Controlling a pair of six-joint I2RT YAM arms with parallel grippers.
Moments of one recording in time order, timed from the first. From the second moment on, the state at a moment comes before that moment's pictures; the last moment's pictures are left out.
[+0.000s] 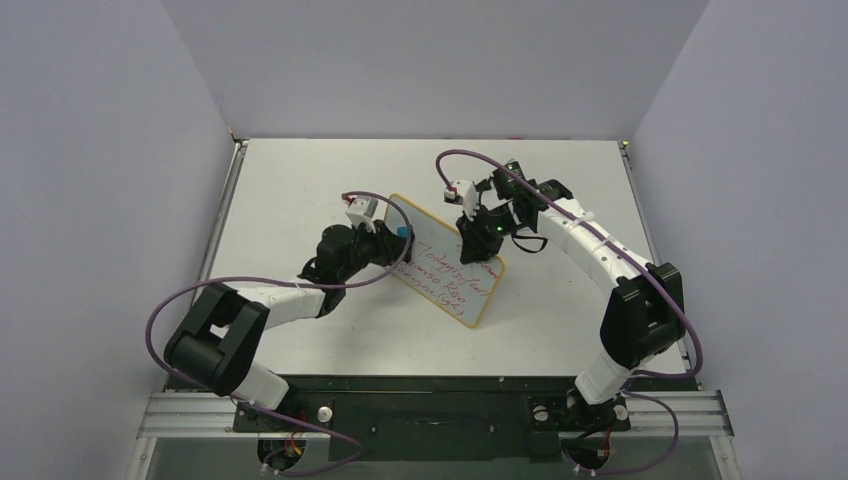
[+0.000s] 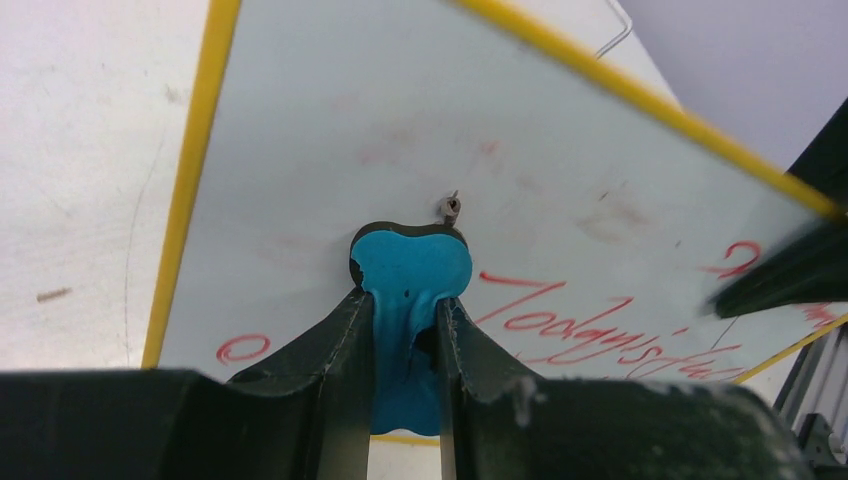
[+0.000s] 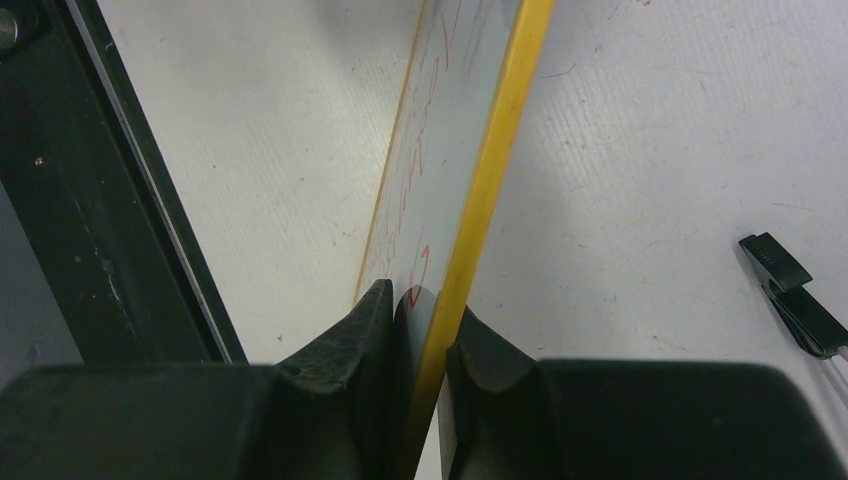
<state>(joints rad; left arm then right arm) -0.52 1.51 0.56 0.72 0.18 -0.49 0.45 1.64 1.39 -0.87 -0.63 -0.50</state>
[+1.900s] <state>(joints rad) -0.53 1.48 0.63 0.71 0.09 -0.32 0.46 1.65 1.39 -0.89 -0.64 -0.50</state>
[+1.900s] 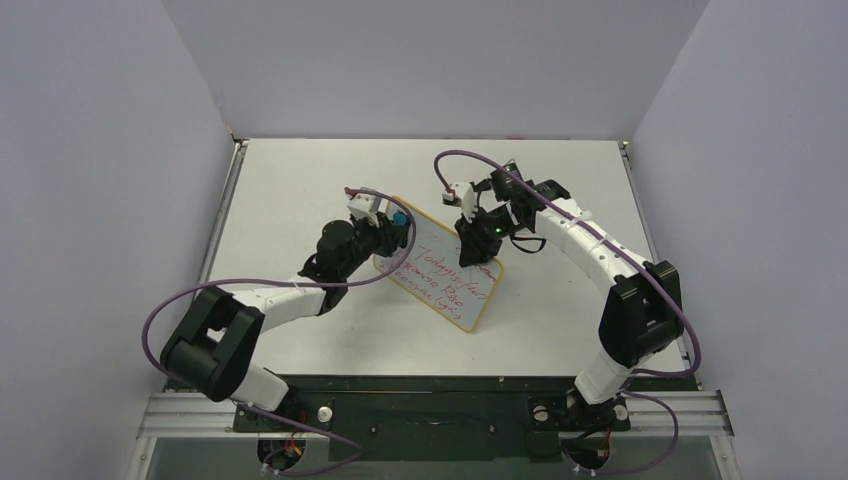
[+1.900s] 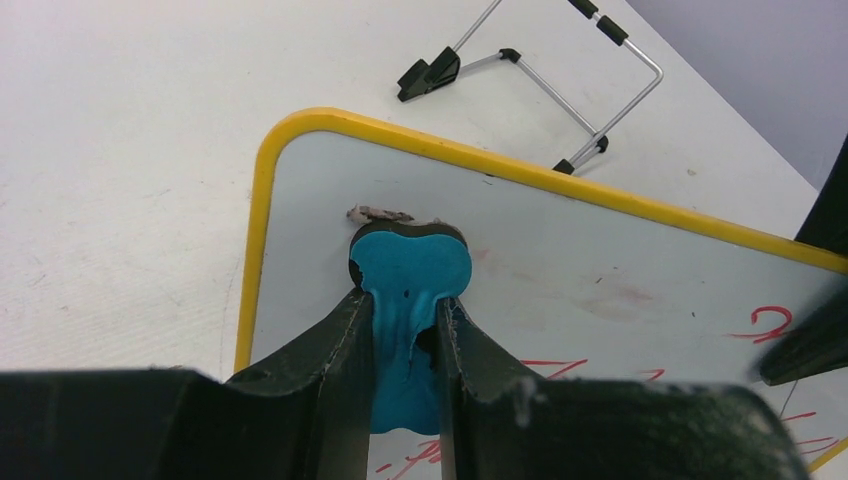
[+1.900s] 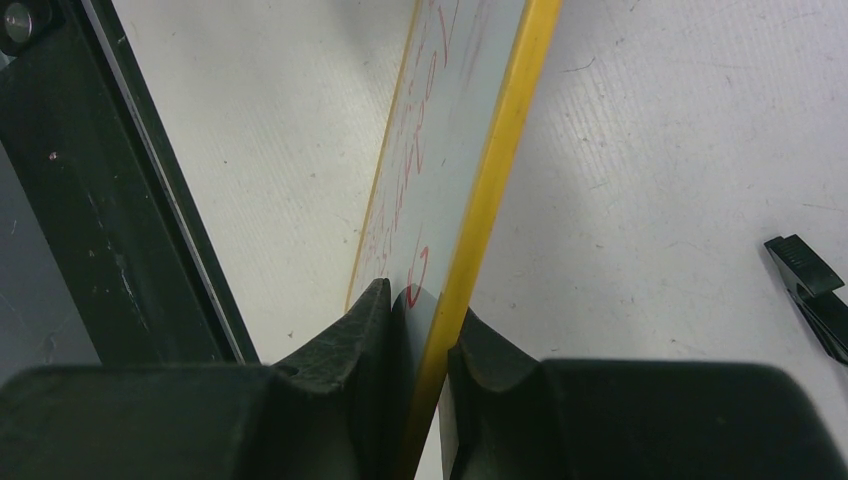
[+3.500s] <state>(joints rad) -0.75 1.48 0.45 0.90 -0.06 -0.23 0.47 1.66 1.39 -0.89 -0.66 -0.51</state>
